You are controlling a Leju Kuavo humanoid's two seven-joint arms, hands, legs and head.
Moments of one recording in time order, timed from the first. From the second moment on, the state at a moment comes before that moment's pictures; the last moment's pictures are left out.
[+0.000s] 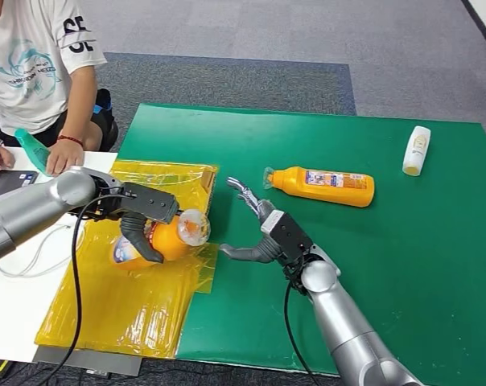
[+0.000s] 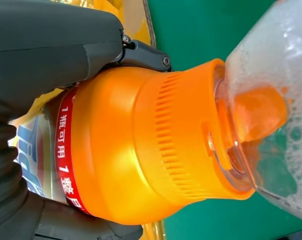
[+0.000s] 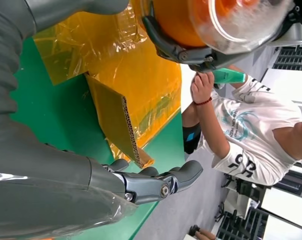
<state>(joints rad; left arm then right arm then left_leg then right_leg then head) -1.19 0.46 -1.49 -1.03 0.38 -0.89 -0.24 -0.46 0.24 0.33 -0.98 0.23 0.20 -0.50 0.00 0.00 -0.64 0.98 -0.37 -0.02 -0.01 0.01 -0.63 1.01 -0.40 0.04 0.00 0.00</state>
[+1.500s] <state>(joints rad) -1.16 0.42 -1.46 -1.02 0.18 -0.66 -0.33 -0.43 0.22 0.32 -1.00 0.24 0.17 -0.48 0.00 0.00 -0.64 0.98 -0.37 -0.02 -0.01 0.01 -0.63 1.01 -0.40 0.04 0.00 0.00</state>
